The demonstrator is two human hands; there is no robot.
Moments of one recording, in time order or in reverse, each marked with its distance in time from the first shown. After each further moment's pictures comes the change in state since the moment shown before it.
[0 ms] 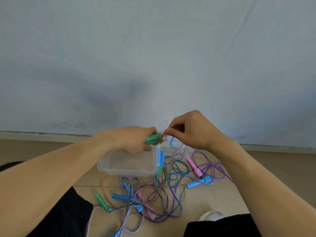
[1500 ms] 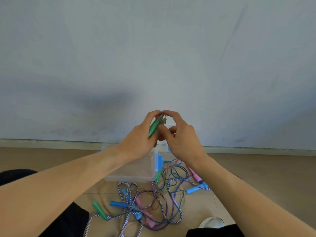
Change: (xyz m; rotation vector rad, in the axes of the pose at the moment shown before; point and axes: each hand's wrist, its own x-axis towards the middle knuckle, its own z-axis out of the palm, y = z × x) left_hand 0.012 0.026 0.017 -0.693 0.575 0.130; right_hand -0.006 -0.016 0.037 0.386 0.260 0.308
